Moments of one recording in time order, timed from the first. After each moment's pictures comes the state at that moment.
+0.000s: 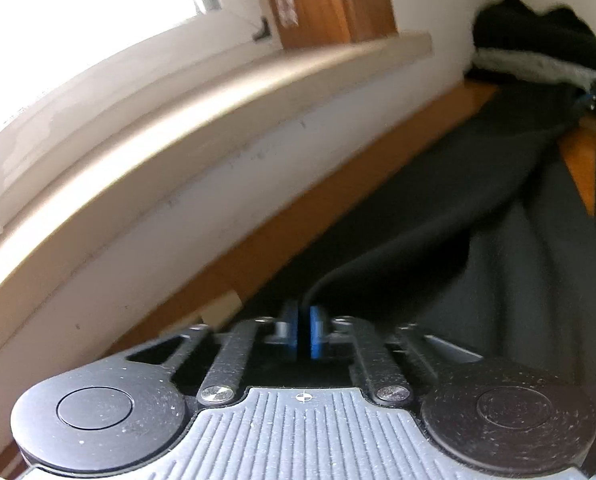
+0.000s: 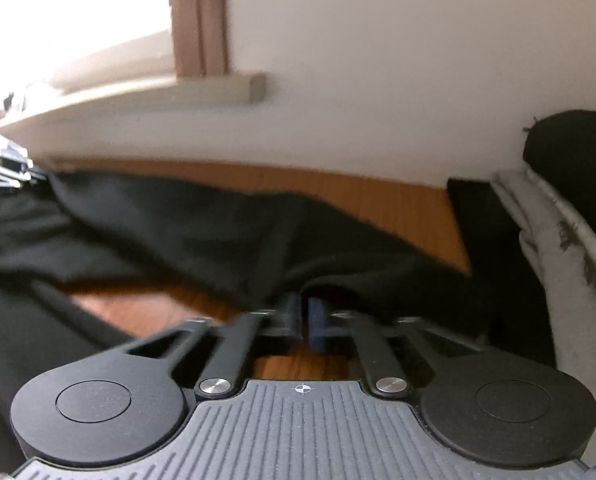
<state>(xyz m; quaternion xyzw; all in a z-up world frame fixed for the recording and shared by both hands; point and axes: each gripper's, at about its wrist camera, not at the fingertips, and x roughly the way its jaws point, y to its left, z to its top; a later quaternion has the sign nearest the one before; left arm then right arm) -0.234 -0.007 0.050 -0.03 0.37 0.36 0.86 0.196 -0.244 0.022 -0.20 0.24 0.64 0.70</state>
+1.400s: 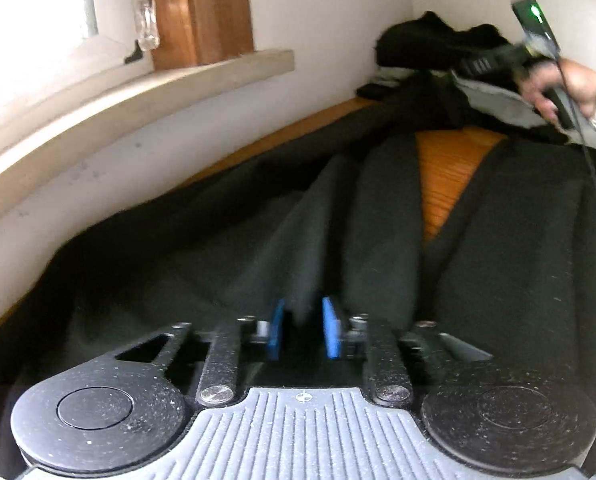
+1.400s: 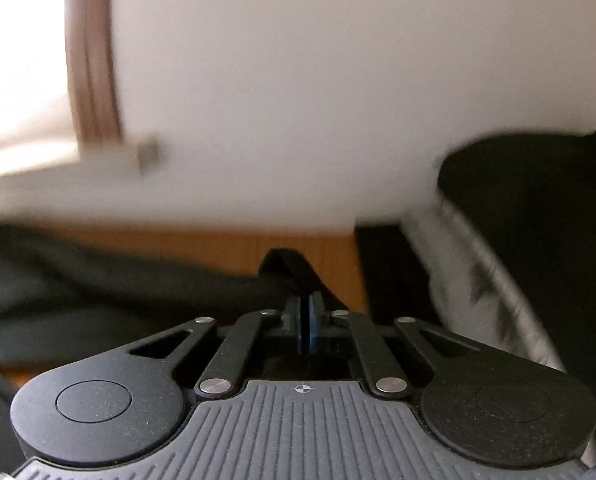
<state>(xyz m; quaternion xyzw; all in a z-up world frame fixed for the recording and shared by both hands) -0.177 -0.103 0.033 -0.07 0.36 0.25 0.89 0.230 -0.220 0.058 -0.16 0.22 0.56 0.78</state>
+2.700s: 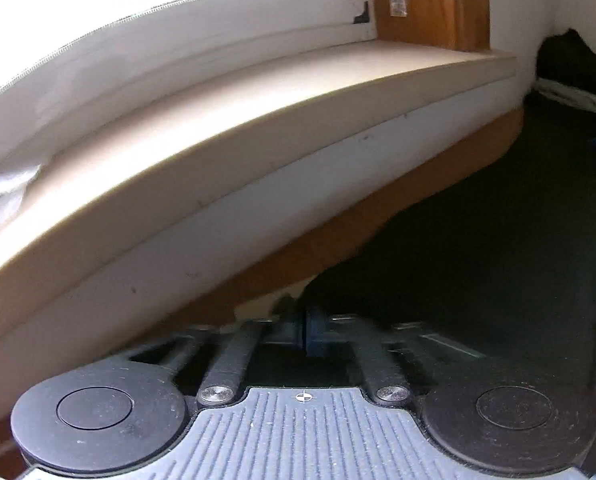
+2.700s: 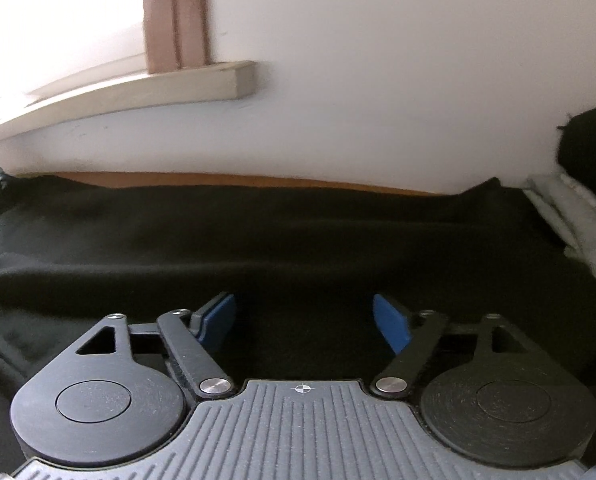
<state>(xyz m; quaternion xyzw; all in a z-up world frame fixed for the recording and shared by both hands) -0.271 0.033 0.045 -0.07 0.39 0.43 0.81 0.166 -0.194 -0.019 -0.21 0.24 0.63 0.71</state>
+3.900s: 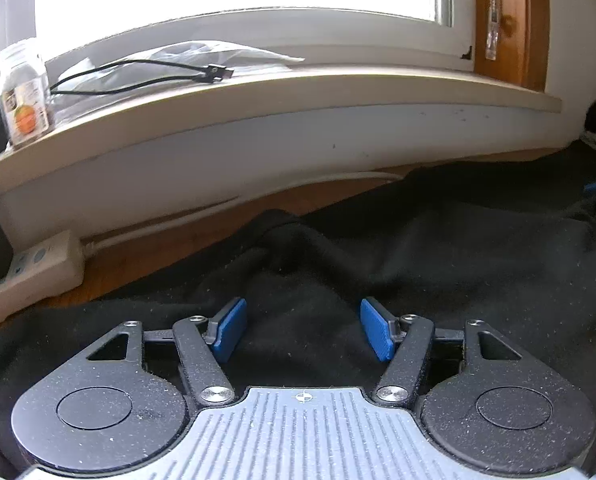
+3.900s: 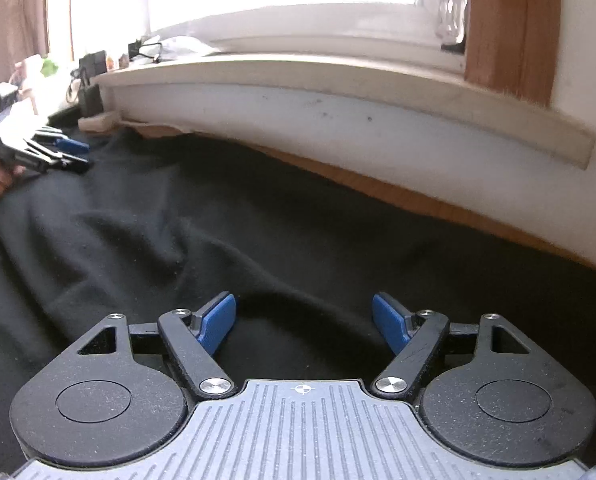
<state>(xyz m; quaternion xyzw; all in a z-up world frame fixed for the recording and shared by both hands) -0.453 -0.067 0.040 -0.15 0.29 0.50 0.80 -0.013 -0.156 -0.024 -0.25 0.19 0.76 0.57</state>
